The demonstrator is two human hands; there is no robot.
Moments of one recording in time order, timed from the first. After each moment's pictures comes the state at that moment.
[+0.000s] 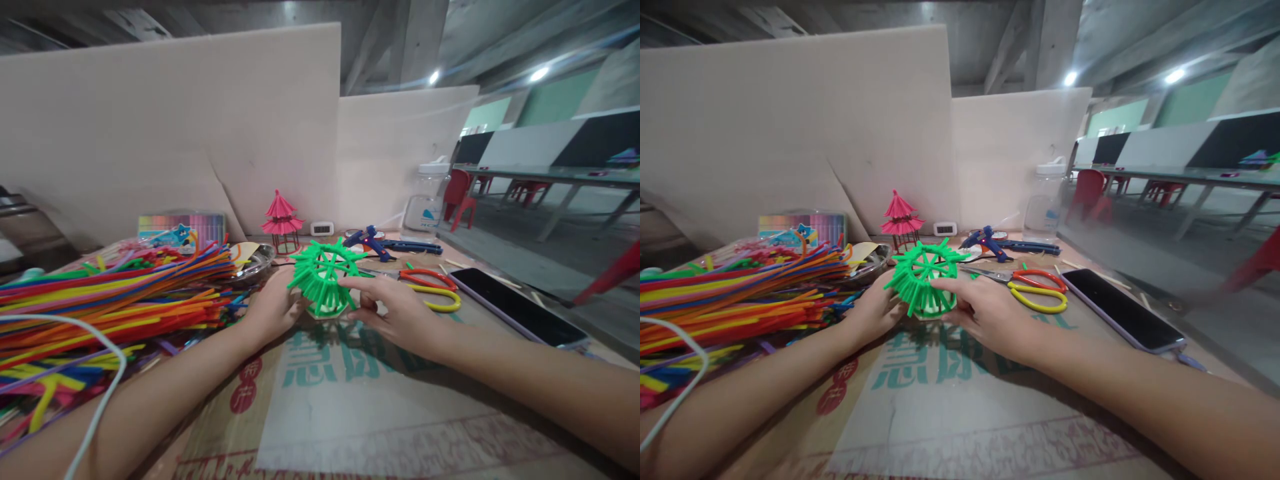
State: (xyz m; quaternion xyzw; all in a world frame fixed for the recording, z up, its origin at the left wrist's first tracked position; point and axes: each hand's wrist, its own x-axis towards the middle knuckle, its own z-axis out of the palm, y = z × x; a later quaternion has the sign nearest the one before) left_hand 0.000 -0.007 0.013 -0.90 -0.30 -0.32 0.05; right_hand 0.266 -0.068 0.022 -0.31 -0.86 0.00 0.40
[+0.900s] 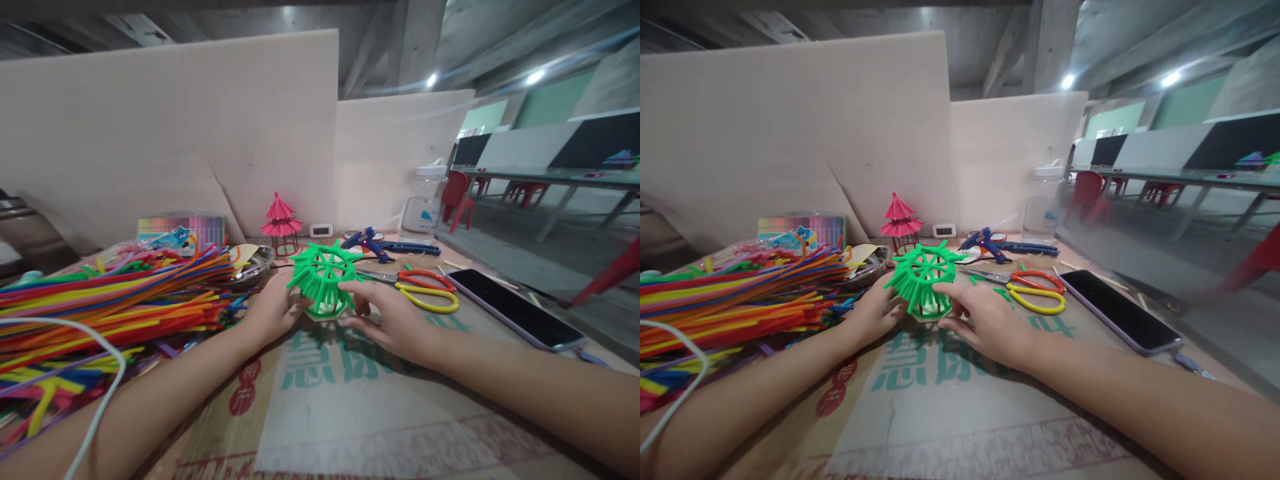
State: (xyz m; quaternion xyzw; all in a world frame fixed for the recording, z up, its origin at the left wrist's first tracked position) left_hand 0.002 -0.011 0.016 -0.89 -0.33 -0.32 0.02; right_hand 0.263 -0.068 0.005 -0.31 -0.85 0.01 0.42
